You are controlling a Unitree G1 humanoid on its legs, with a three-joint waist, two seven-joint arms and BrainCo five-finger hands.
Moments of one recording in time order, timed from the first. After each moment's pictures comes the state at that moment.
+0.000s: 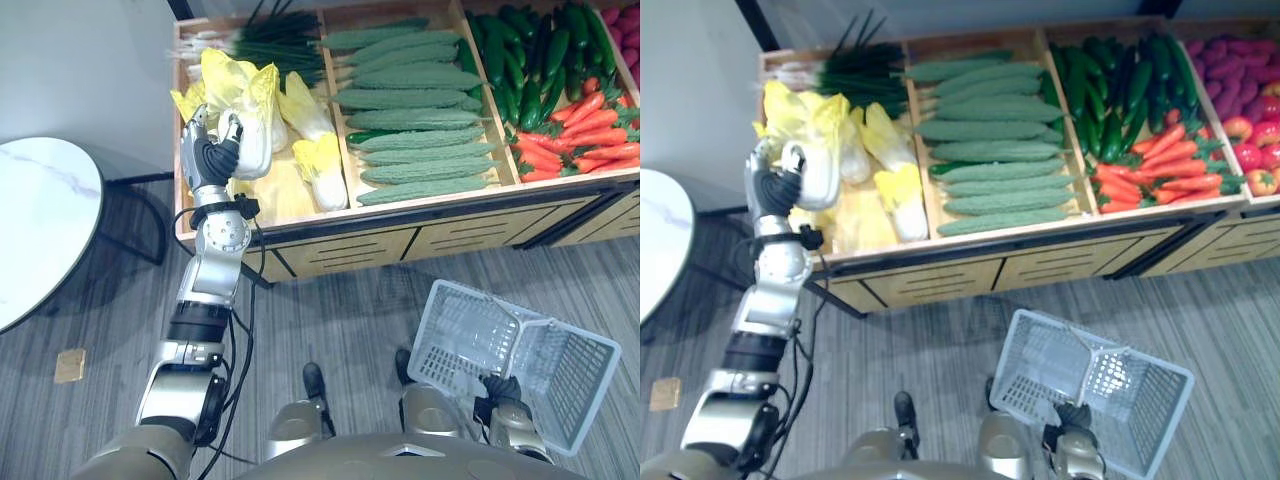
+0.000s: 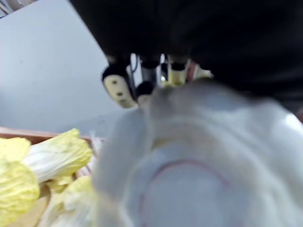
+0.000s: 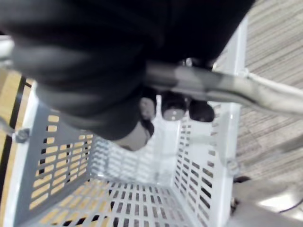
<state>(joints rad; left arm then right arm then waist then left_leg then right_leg) -0.32 0.26 -0.04 0.01 0.42 0.04 0.49 0.12 -0.08 -0.31 0.79 -0.02 -0.01 -0.24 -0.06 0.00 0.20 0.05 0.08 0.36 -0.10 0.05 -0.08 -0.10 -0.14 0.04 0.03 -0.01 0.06</state>
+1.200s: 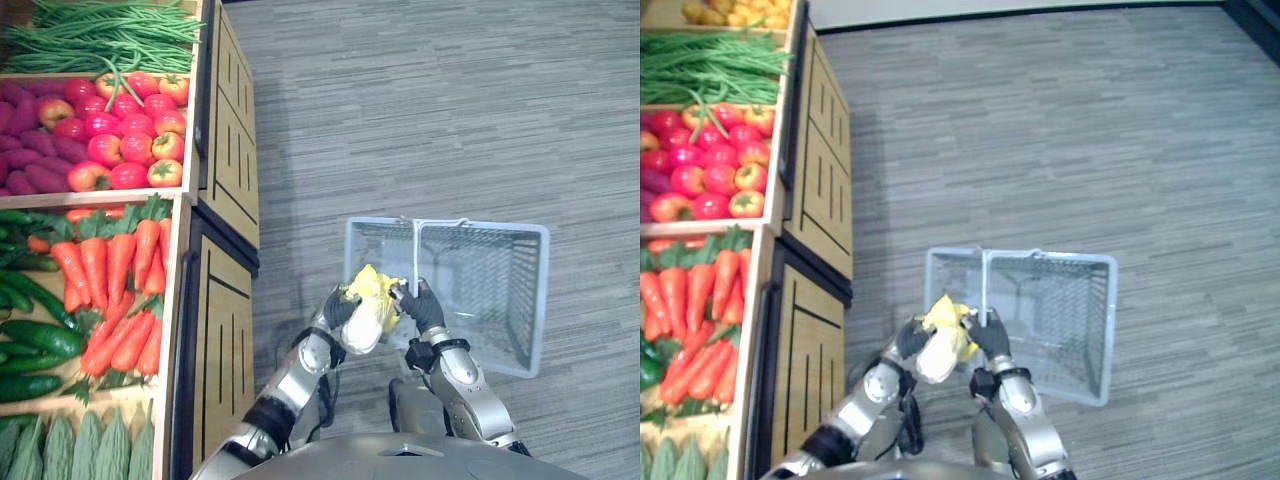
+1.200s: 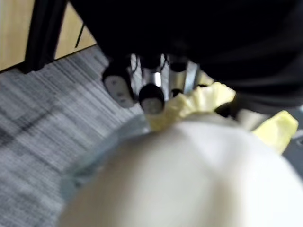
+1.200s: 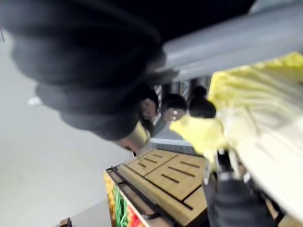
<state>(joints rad) -0.17 0.05 -0.49 0.61 0.40 -0.02 0.20 0.21 -0.10 0.45 0.02 0.39 -0.03 0.00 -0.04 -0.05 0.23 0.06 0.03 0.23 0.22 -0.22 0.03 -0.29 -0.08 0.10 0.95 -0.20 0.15</state>
